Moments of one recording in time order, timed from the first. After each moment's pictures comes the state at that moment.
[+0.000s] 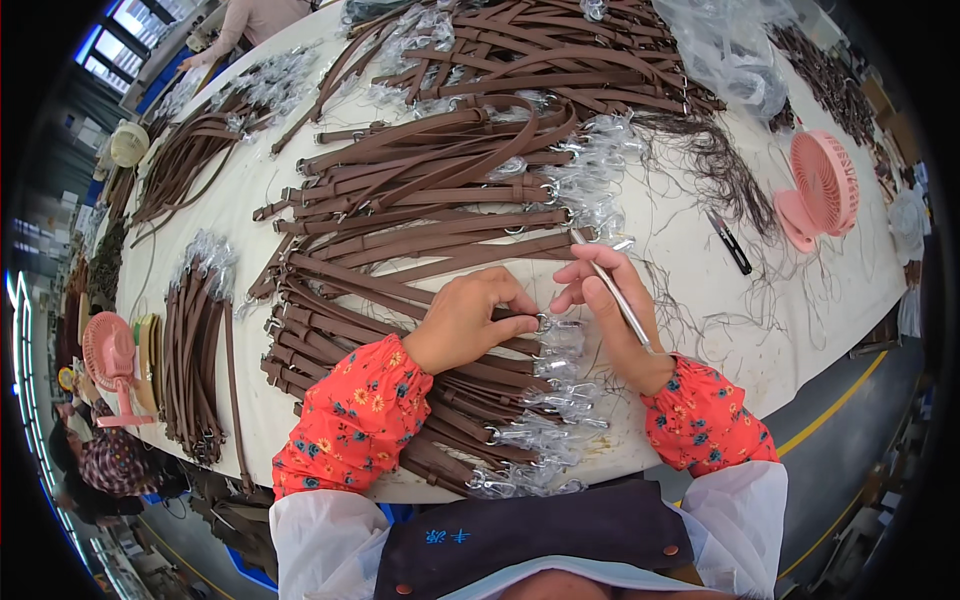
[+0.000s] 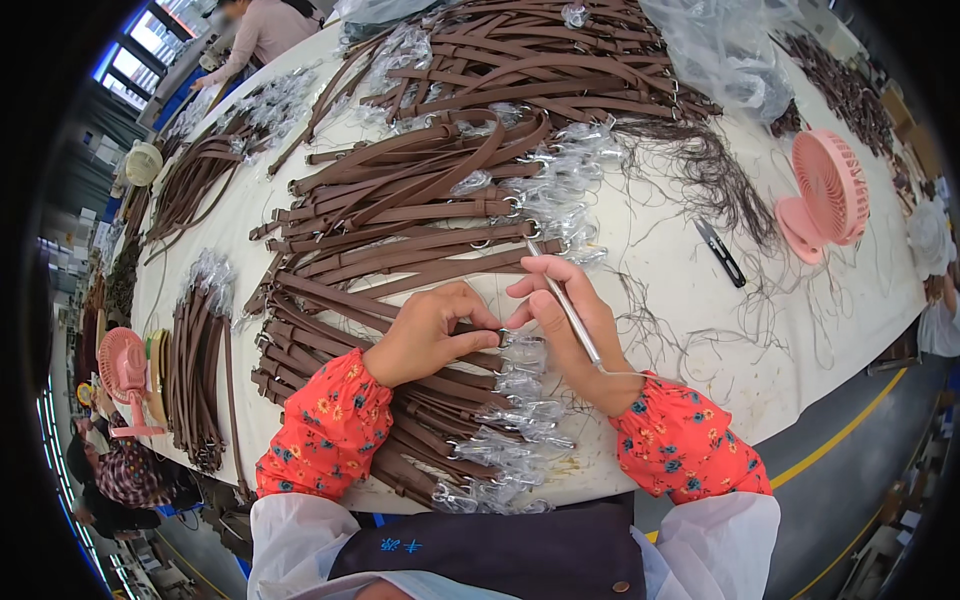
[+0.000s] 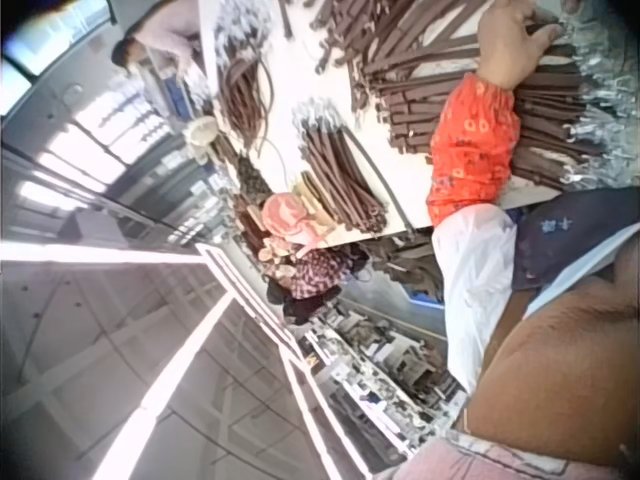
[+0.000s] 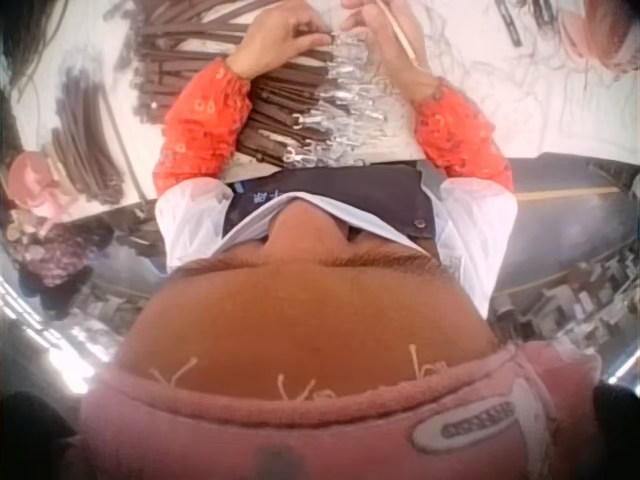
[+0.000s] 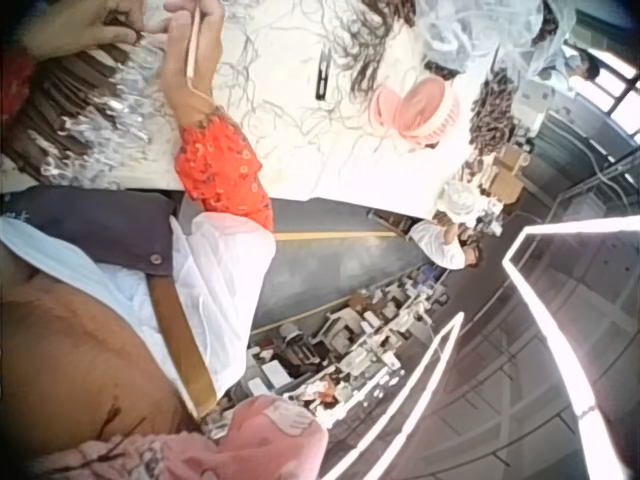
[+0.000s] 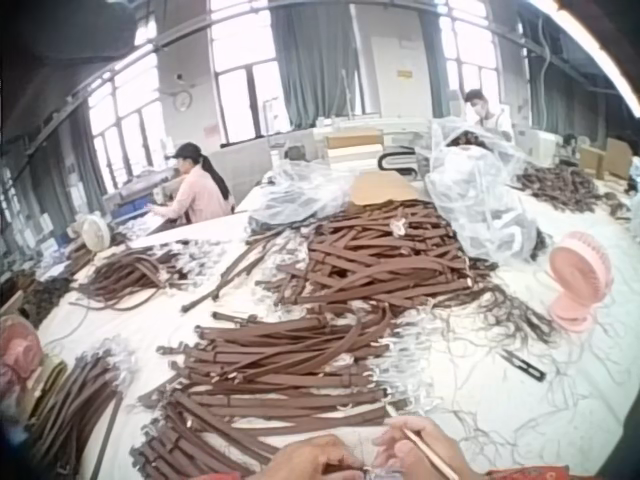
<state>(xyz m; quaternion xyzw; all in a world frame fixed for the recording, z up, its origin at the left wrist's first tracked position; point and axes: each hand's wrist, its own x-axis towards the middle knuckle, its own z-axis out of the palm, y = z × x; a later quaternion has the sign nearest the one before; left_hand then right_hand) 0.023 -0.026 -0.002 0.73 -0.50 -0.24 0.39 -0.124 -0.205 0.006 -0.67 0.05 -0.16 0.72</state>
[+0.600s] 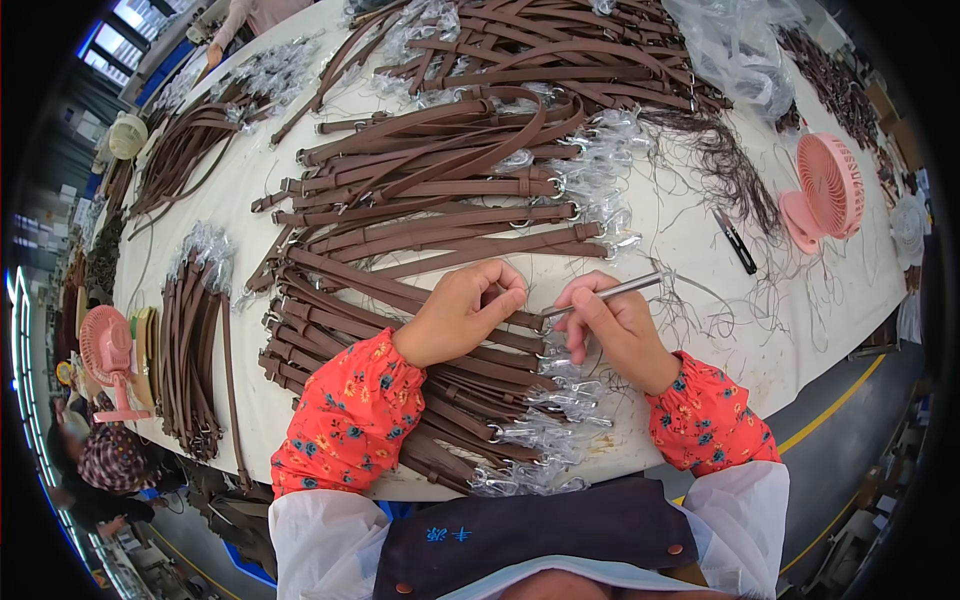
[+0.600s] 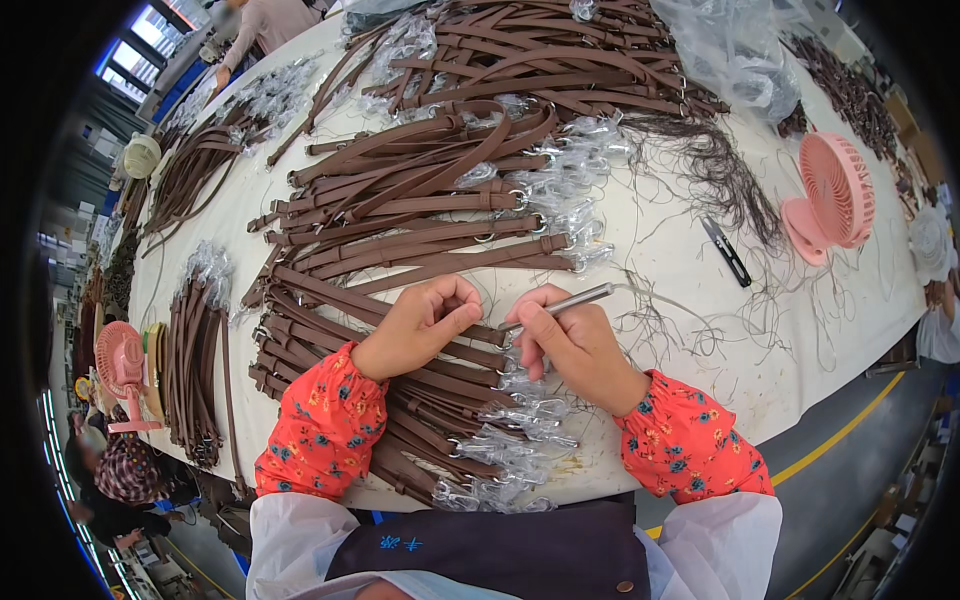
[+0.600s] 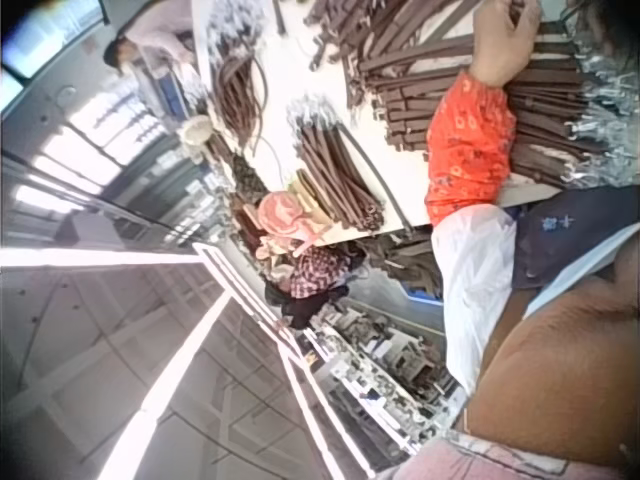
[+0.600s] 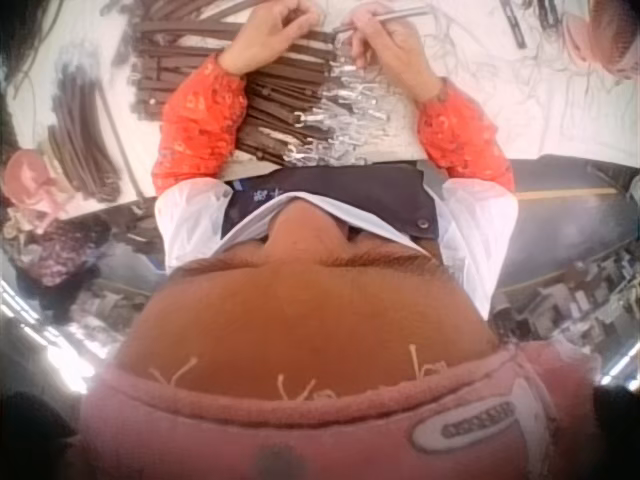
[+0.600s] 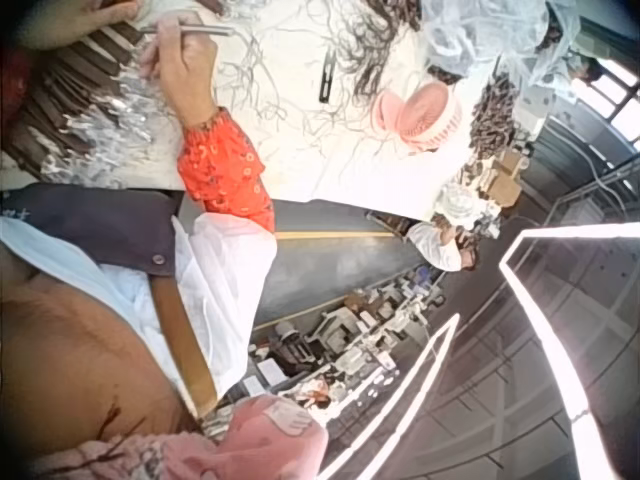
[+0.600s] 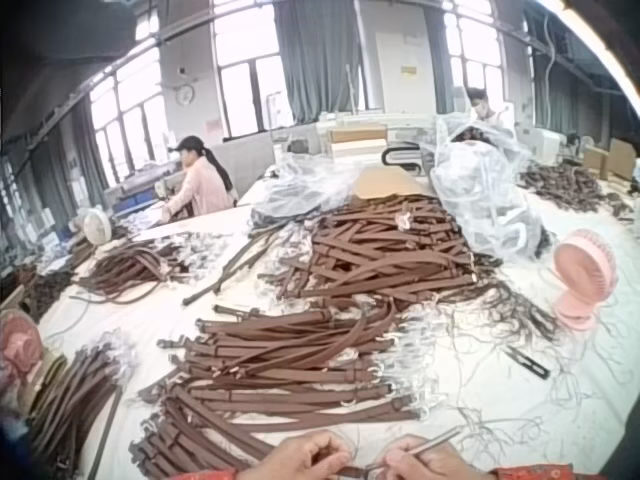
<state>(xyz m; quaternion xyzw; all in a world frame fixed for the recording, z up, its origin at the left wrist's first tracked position) 0.028 -0.017 -0.013 0.67 -0.36 -0.39 0.51 -0.129 -0.208 0.011 -0.67 0.09 0.01 0.74</state>
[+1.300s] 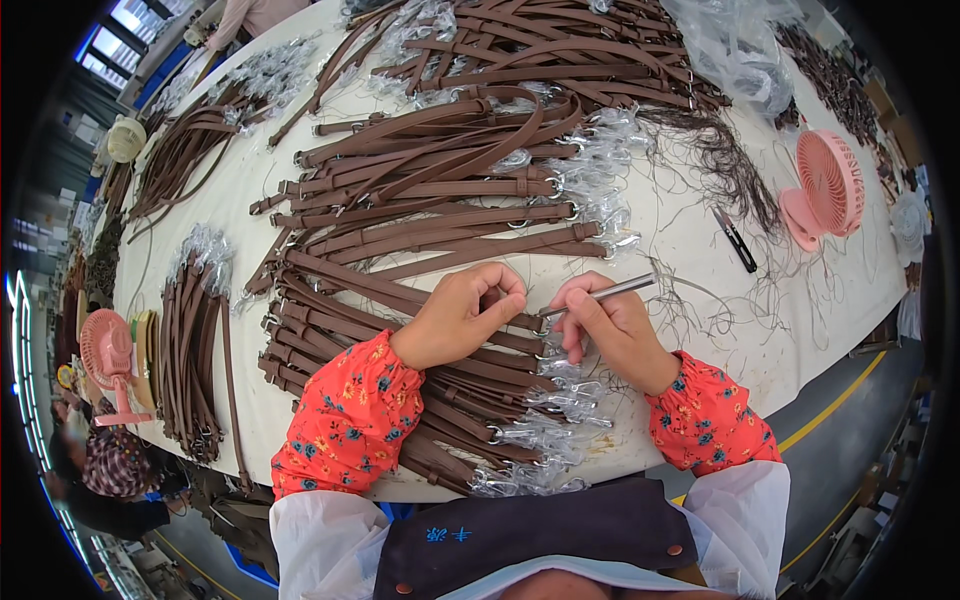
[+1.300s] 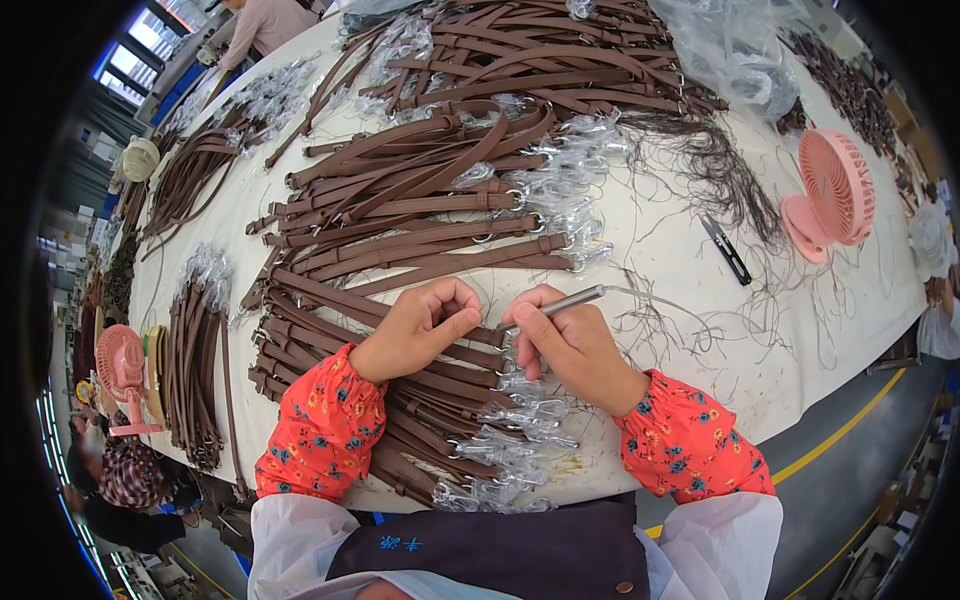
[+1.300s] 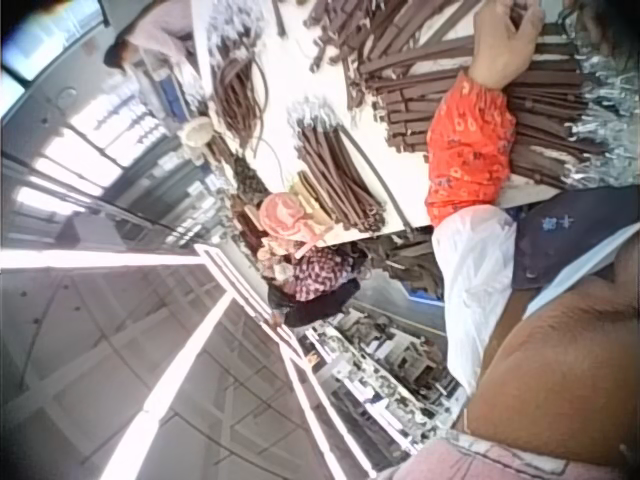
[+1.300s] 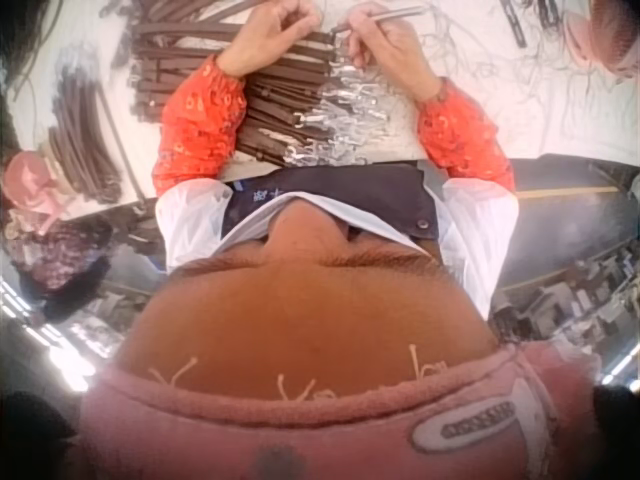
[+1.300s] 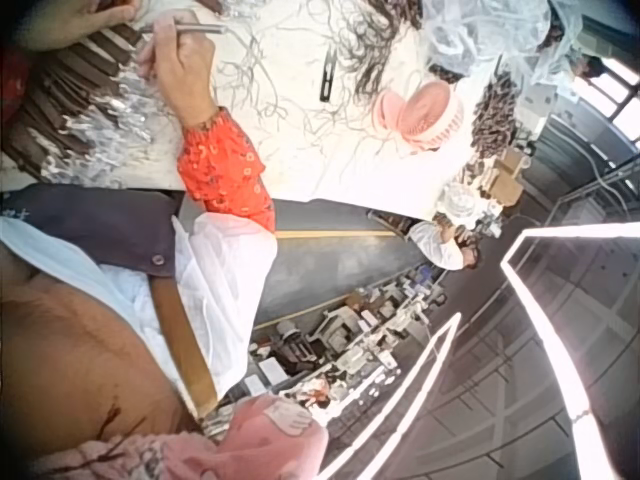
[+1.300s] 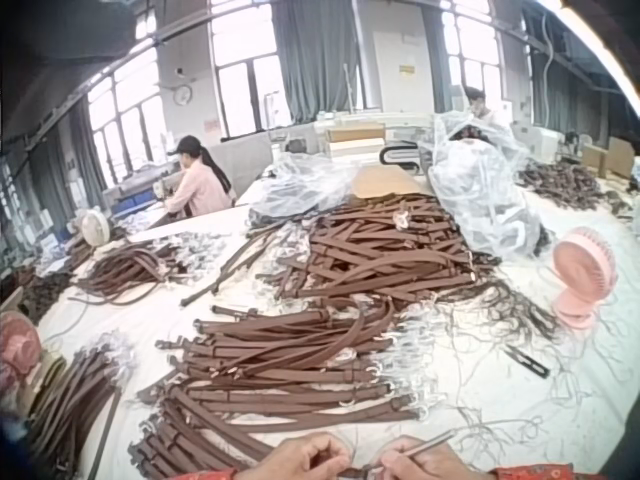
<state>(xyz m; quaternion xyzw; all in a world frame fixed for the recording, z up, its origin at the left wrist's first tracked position) 0.028 -0.016 -0.006 0.67 -0.37 -0.40 0.50 -0.128 -0.207 0.010 -0.68 0.09 0.01 0.73</state>
